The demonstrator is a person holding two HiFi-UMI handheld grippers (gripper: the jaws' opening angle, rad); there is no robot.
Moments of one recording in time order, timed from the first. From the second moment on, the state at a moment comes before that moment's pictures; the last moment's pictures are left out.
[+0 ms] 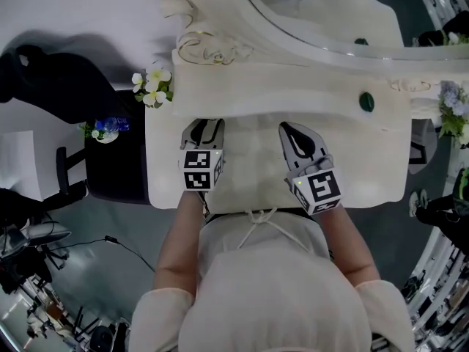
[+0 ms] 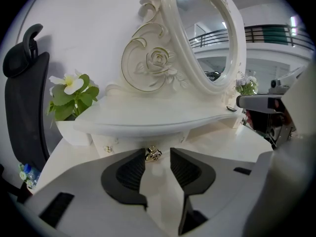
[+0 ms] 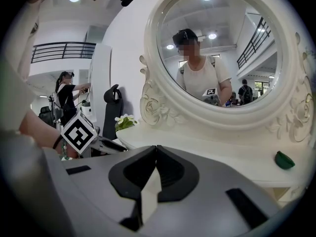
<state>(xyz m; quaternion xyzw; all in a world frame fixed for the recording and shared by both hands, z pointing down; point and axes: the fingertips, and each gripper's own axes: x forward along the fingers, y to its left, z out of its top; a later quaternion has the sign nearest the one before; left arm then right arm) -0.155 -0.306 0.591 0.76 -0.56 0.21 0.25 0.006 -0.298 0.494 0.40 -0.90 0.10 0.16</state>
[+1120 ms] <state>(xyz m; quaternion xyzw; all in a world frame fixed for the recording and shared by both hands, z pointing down) -0.139 -0.242 0.381 0.83 -0.55 0.07 0.07 0.011 -0.246 0.407 0.40 -0.91 0.05 0.07</state>
